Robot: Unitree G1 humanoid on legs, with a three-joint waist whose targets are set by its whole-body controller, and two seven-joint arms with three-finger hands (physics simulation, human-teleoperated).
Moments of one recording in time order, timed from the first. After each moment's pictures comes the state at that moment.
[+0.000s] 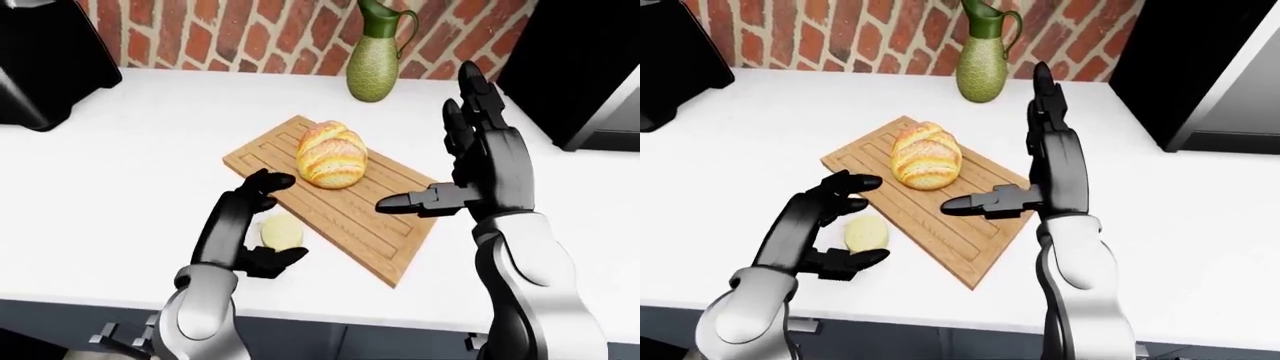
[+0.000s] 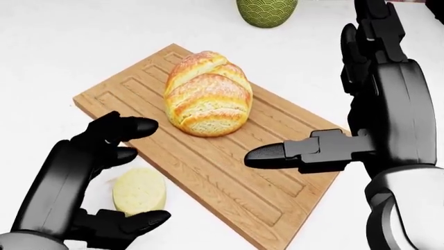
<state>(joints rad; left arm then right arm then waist) -0.15 -0.08 -0.22 -0.83 1.07 0.87 -0.68 -0.40 -0.07 -0.03 -0.84 -0.11 0.94 0.02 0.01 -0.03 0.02</state>
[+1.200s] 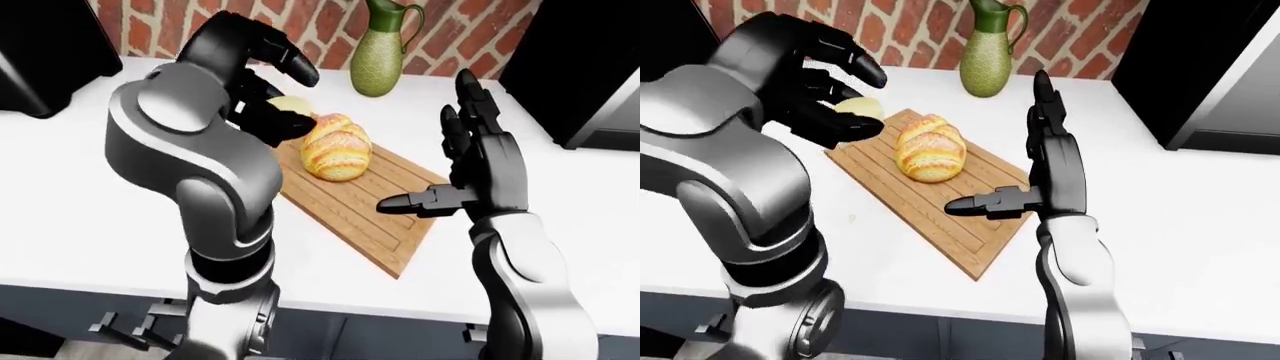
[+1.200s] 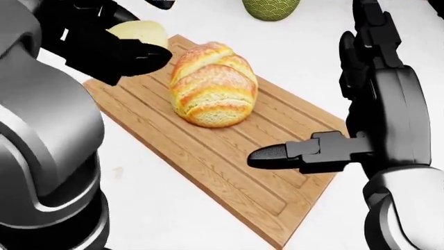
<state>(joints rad) -1.12 -0.02 0.00 -0.32 1.48 1.10 -1.24 -0.37 -0.08 -0.05 -0.79 -0.07 0.87 0.01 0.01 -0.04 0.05</state>
